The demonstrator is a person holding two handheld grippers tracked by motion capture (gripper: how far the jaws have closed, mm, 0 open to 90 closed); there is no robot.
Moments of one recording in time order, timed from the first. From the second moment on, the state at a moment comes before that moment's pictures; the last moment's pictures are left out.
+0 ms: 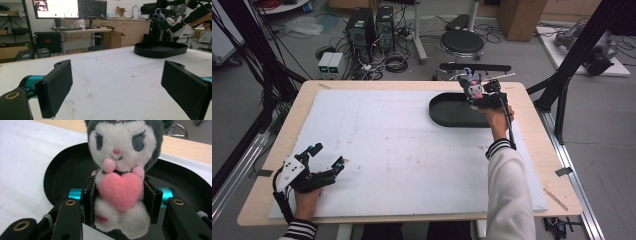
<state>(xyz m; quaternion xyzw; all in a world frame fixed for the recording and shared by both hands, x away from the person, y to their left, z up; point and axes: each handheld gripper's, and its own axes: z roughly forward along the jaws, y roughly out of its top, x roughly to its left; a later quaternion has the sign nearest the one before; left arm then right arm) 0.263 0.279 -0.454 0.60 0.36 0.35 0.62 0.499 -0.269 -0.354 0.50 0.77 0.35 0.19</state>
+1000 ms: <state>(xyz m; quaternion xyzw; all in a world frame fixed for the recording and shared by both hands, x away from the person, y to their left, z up) 0.263 0.279 -0.454 0.60 0.36 0.35 0.62 0.428 -0.285 -0.329 0.43 0.77 0.44 0.20</state>
